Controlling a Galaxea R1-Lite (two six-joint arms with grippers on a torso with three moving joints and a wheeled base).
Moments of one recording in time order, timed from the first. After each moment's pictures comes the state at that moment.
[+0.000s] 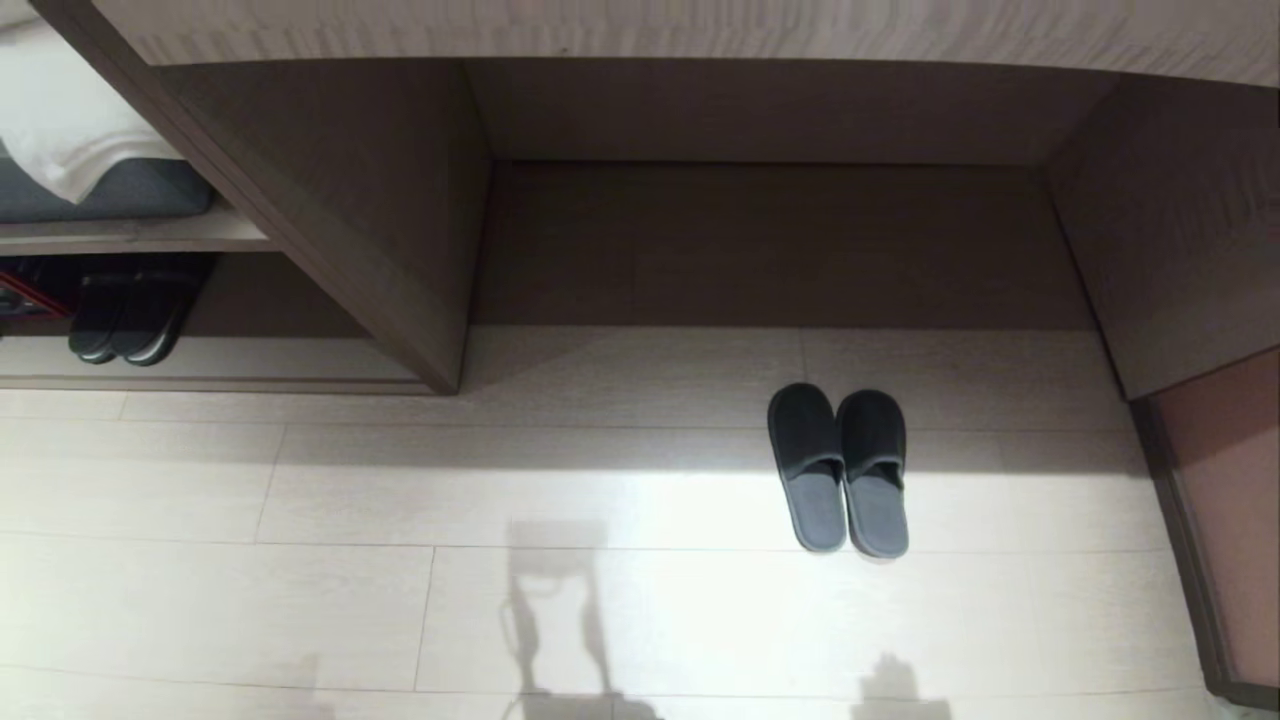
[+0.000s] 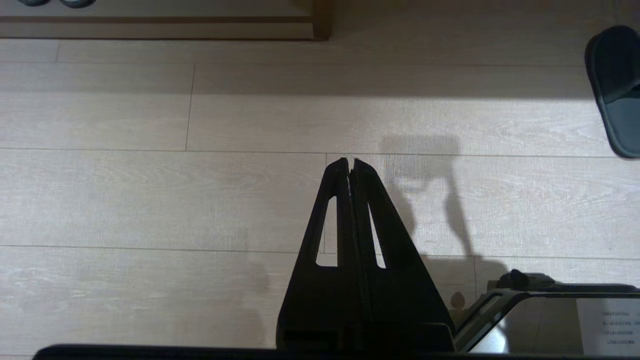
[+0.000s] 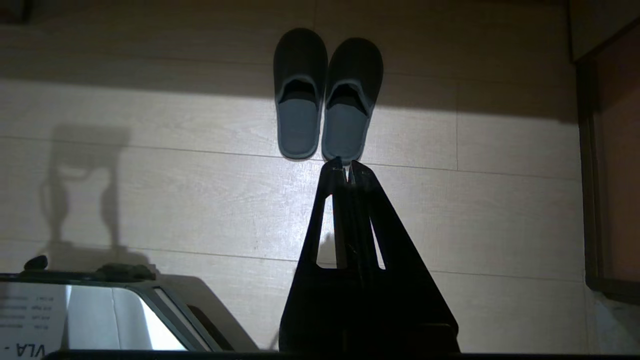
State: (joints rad) left arm 0.00 0.00 0.00 0.00 0.00 -0.01; right arm 0.01 0.00 0.00 -0.01 0.00 0.00
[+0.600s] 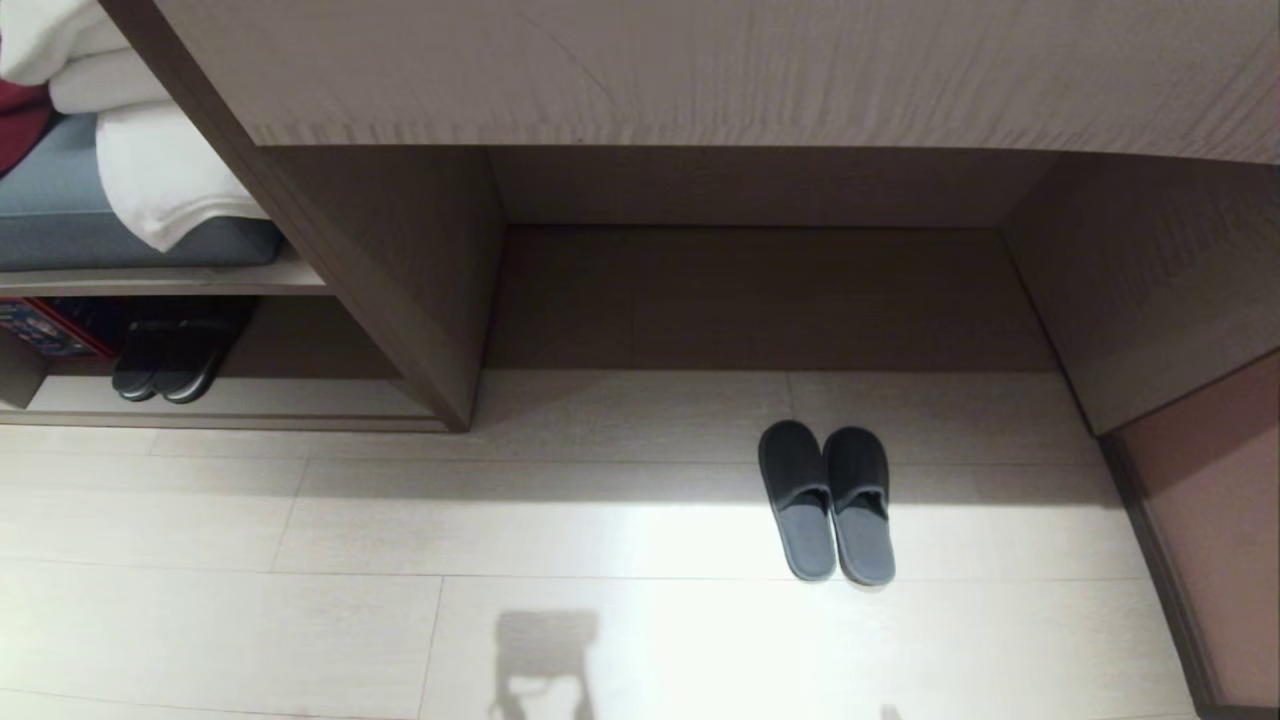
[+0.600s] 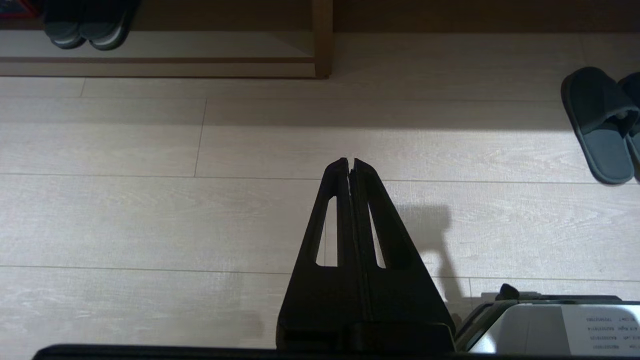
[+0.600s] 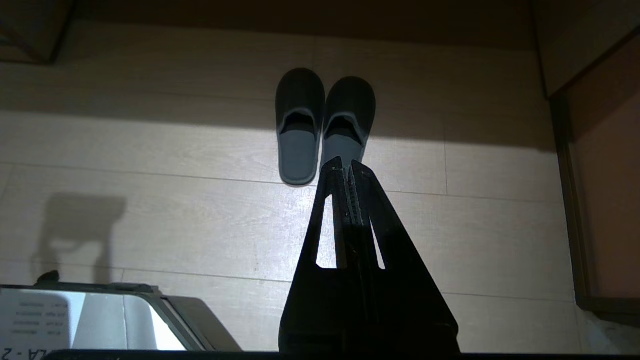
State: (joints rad) left arm 0.00 0.00 0.00 0.00 0.00 -0.01; right arm 0.01 0.00 0.00 -0.01 0.00 -0.01
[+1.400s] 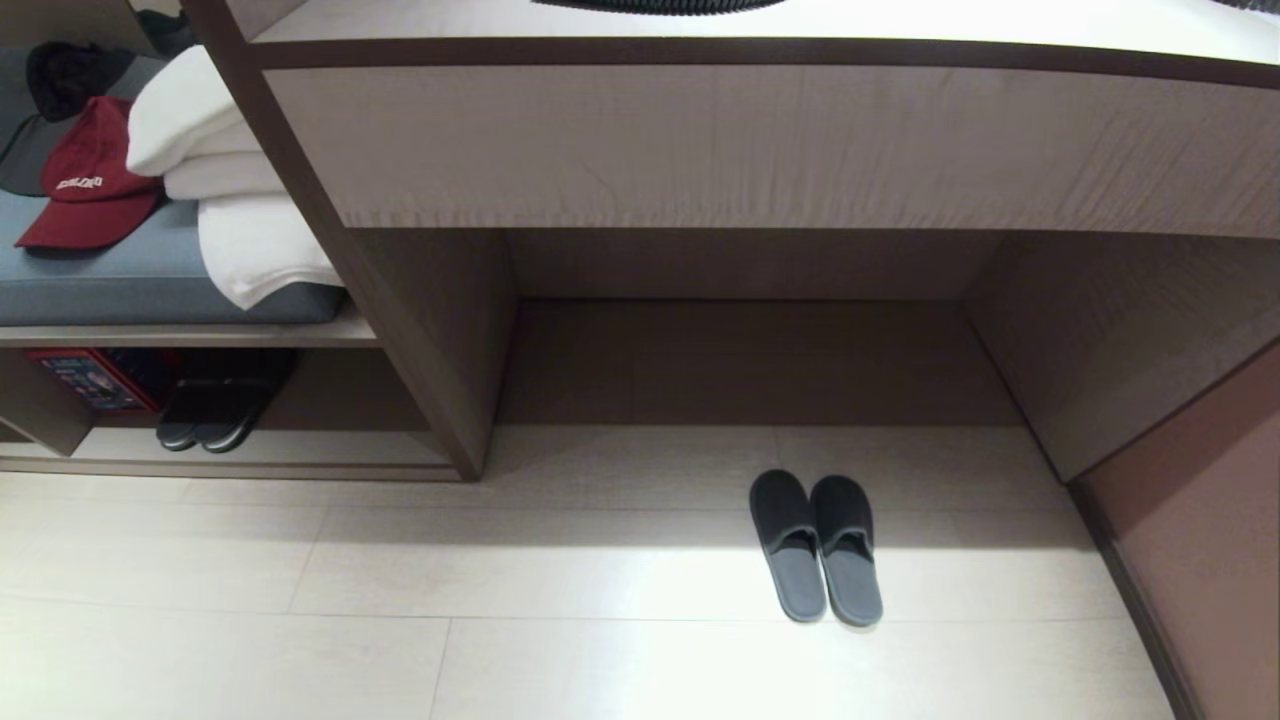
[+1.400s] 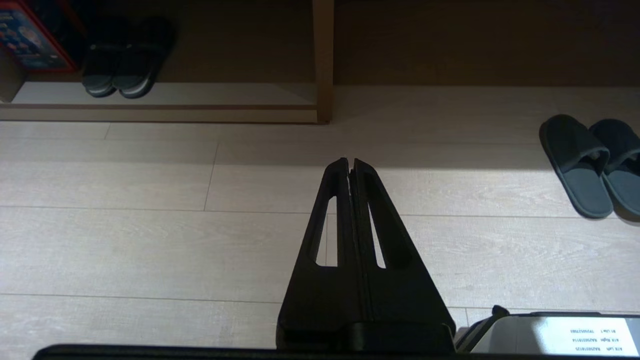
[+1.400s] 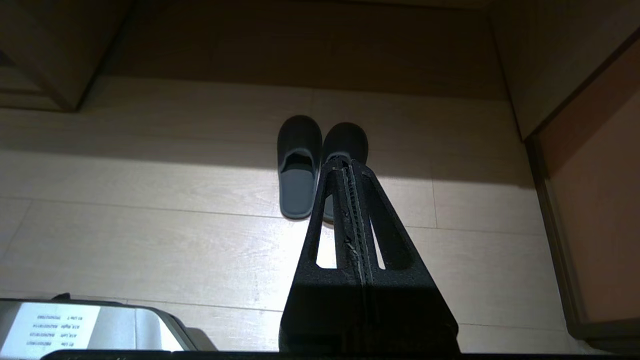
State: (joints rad) left arm 0.00 0.00 0.00 0.00 0.00 -0.01; right arm 0.01 0.00 0.00 -0.01 0.00 -0.01
